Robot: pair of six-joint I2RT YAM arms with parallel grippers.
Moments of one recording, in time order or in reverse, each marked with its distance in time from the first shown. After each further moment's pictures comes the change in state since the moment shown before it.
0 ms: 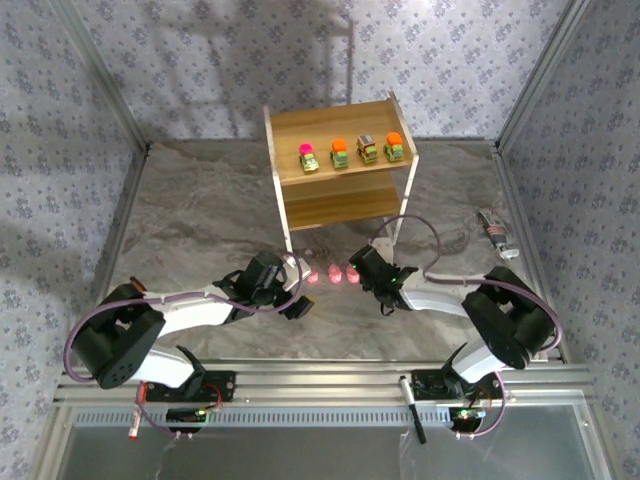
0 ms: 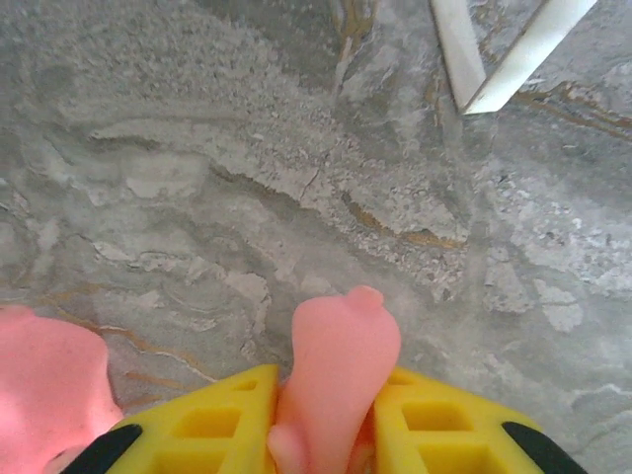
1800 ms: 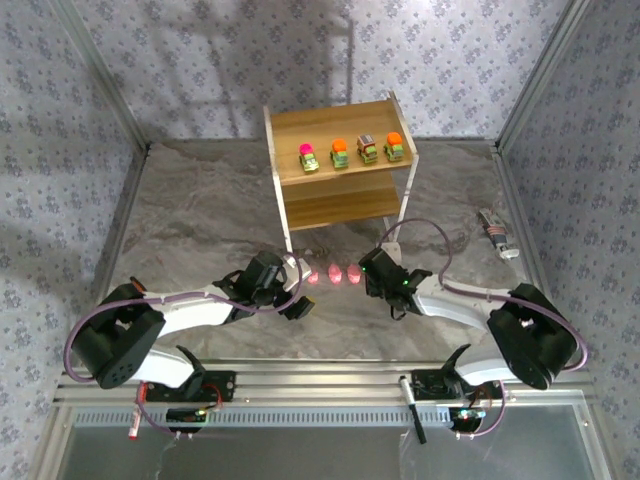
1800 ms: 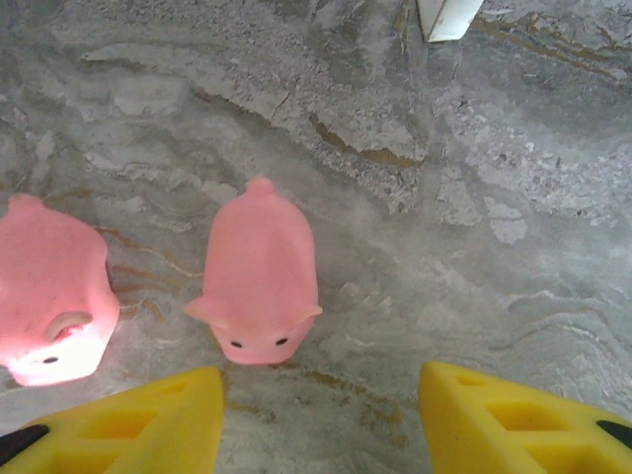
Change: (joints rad) left arm 0.000 0.000 0.000 0.000 0.015 -0.001; right arm -0.014 -0.124 -0.031 -0.143 -0.087 -0.002
